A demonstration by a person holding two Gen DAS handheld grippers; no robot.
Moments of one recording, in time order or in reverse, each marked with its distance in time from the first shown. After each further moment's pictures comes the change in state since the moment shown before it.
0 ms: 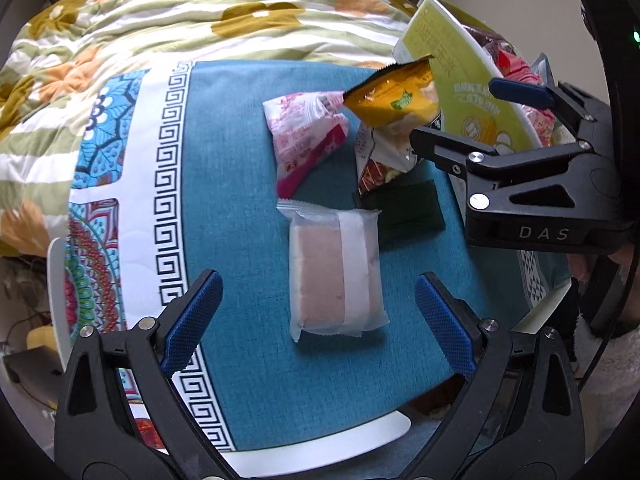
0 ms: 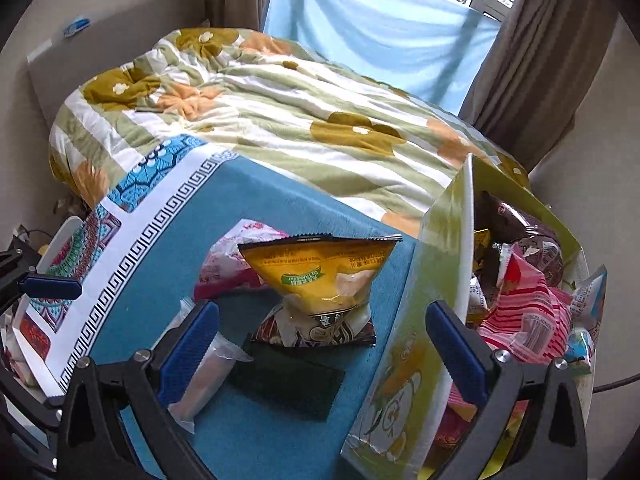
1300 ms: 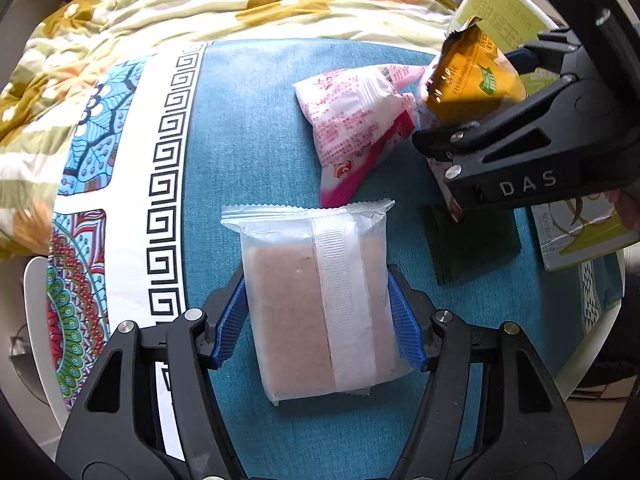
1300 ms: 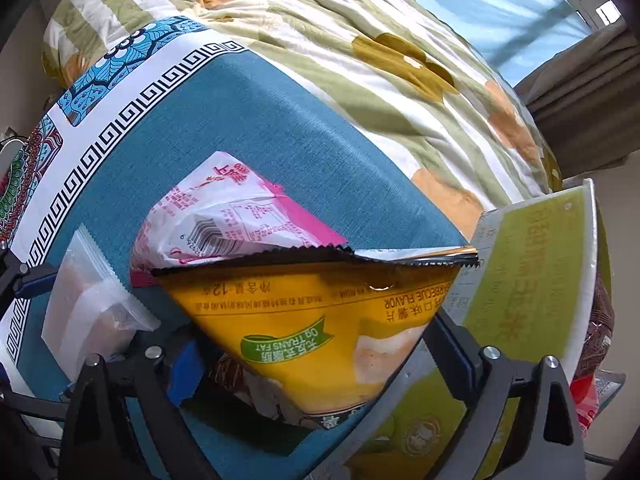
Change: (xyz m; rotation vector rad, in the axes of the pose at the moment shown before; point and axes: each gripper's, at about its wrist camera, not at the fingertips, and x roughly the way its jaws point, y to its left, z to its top) left arm 0.061 0.025 0.028 -0.022 -0.005 0.132; right arm 0.104 0.015 0.034 -0.232 0.319 0.000
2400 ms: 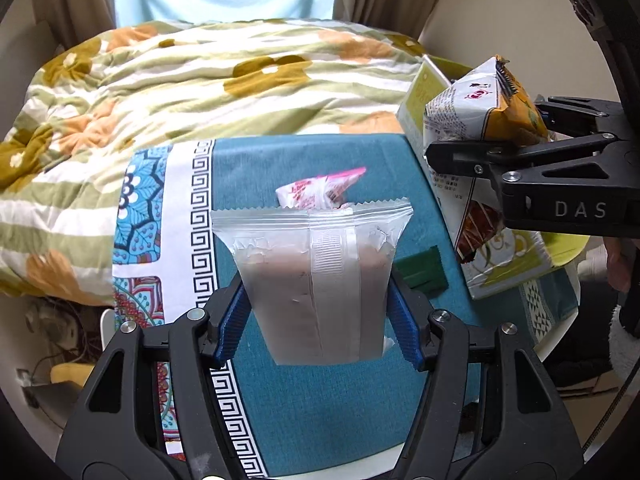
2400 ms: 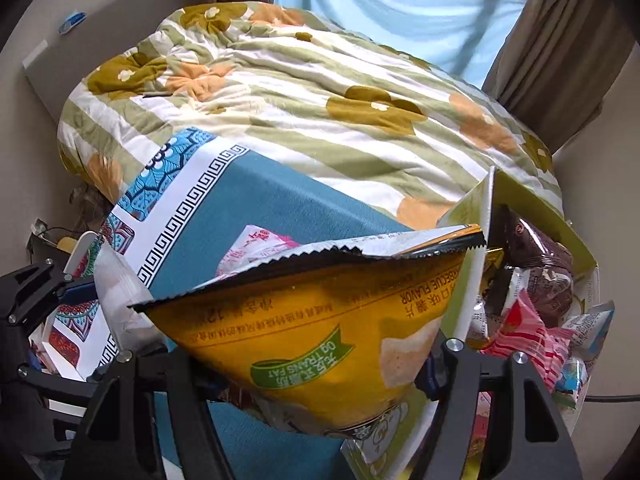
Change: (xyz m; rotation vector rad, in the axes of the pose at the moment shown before) left arm -0.120 -0.015 0.024 0.075 -0.165 -0.058; right arm -0.116 -0.031 -0.030 0.248 -0.230 0.112
